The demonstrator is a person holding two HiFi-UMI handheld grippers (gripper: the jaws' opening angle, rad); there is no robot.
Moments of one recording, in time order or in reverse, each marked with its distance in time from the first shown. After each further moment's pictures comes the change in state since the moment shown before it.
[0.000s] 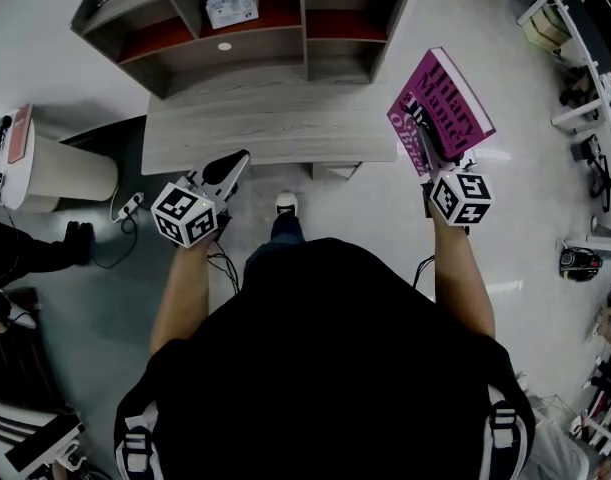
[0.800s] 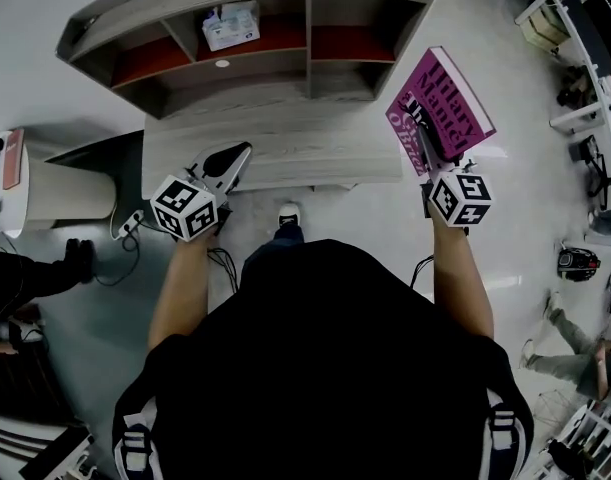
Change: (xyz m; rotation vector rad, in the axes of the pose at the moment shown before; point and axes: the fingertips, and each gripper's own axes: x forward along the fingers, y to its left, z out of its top) left arm 0.050 0.085 0.041 0.007 -0.005 -0.048; right arm 0.083 -0.006 0.028 0.004 0.010 -0.025
